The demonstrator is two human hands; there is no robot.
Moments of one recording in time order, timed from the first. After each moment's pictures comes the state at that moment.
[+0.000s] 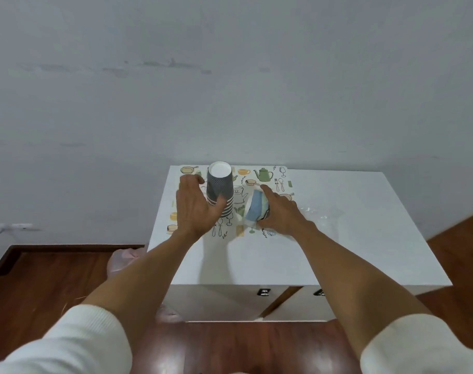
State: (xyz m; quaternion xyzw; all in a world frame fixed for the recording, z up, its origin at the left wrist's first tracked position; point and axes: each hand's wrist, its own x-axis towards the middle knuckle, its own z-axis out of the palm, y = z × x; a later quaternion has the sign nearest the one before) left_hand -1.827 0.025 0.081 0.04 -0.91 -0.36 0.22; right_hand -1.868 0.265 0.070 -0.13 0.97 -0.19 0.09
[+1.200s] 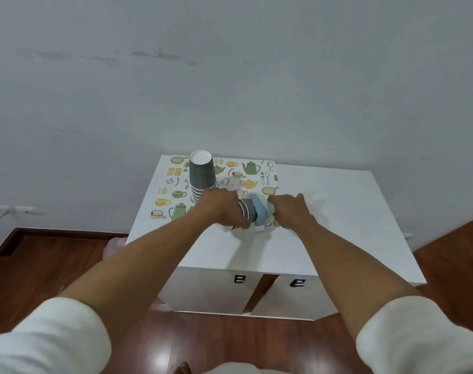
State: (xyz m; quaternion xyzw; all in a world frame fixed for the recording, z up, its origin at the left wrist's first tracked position) left_hand -1.816 0.135 0.139 -0.06 -0.98 0.00 -0.18; right_hand -1.866 0.338 0.069 -0.17 0.98 0.03 0.08
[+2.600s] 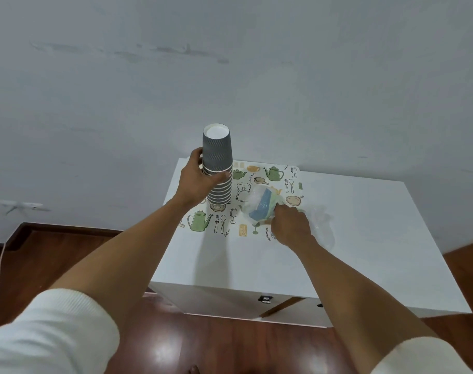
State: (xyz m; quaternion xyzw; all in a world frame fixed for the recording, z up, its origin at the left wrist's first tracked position) left_hand -1.876 -0.001 0.112 0.09 -0.81 -0.58 0.09; right_hand -1.872 0.255 0.045 -0.10 0.99 0.00 0.07
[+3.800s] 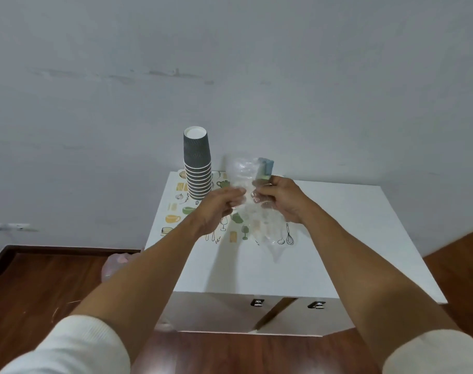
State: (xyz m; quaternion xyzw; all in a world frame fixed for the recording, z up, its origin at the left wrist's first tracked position) left_hand -1.852 0.059 0.112 0.08 -0.63 -0.75 -0.18; right_hand -1.889 0.260 0.149 0.01 0.71 -0.67 0.23
